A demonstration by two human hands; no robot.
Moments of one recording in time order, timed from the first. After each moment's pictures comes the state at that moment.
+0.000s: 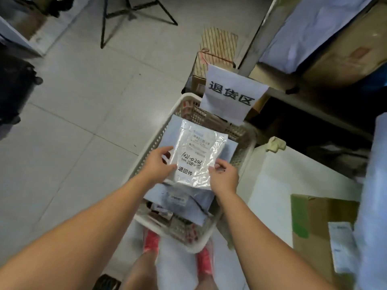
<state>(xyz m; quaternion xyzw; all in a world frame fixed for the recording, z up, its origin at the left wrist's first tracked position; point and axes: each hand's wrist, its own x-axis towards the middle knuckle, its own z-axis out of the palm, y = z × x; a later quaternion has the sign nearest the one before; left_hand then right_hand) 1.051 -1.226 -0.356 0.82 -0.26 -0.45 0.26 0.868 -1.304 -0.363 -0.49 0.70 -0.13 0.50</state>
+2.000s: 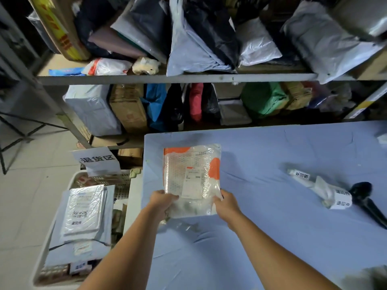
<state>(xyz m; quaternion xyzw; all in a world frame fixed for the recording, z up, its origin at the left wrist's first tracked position) 0.552 -1.288 -0.099 0.75 -0.20 -0.57 0.26 0.342 -1.270 -0.081 -0.43 0.71 -0.23 0.50</state>
